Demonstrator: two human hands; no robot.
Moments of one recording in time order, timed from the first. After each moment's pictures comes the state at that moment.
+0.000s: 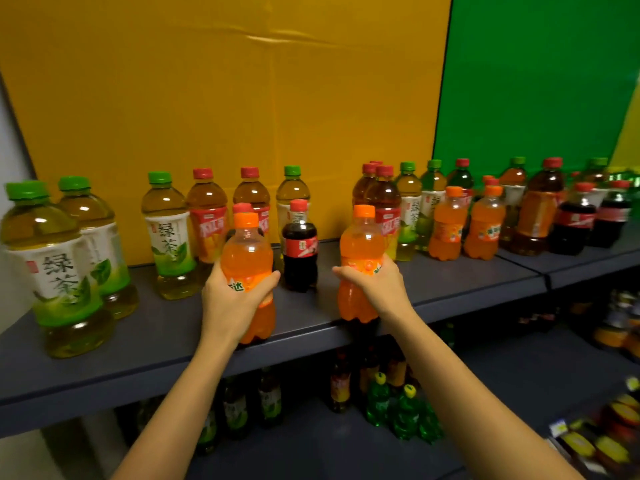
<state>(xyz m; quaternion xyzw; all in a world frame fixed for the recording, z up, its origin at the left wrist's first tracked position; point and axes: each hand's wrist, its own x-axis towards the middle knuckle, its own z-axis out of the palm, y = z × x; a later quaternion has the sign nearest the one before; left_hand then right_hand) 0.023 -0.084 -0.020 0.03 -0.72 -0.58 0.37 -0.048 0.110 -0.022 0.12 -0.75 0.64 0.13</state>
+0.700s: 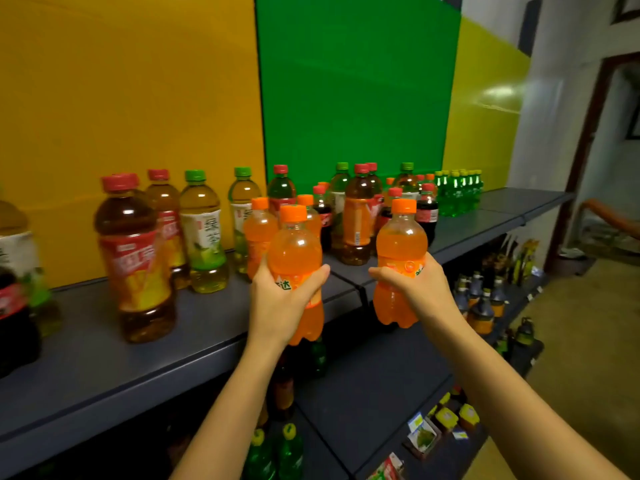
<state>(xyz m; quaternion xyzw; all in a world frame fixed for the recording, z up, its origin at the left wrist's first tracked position) -0.094 0.269 -0.011 -0.17 -0.66 -0.70 0.22 -0.095 0.459 -0.015 0.01 -0.74 0.61 0.27</state>
